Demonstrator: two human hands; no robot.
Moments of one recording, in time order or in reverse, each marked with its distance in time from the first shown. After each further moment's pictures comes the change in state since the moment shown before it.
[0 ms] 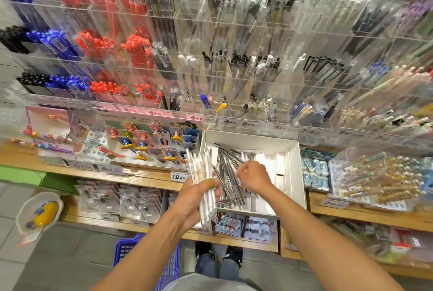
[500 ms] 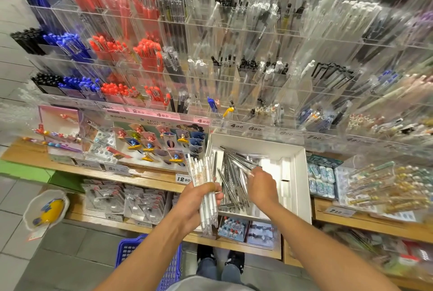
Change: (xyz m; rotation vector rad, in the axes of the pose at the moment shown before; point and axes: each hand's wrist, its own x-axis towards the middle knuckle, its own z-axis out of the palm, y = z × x) left_hand 0.003 0.000 -0.014 -0.044 0.016 -0.051; right_hand -0.006 0.014 0.016 -0.225 0.209 -0.041
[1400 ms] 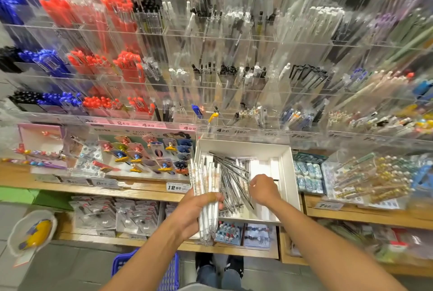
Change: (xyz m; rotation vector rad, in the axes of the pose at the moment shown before) left_hand 0.002 -0.003 0.010 0.227 -0.108 -0.050; right_hand 0.007 0.028 -0.021 0.050 -0.225 0.176
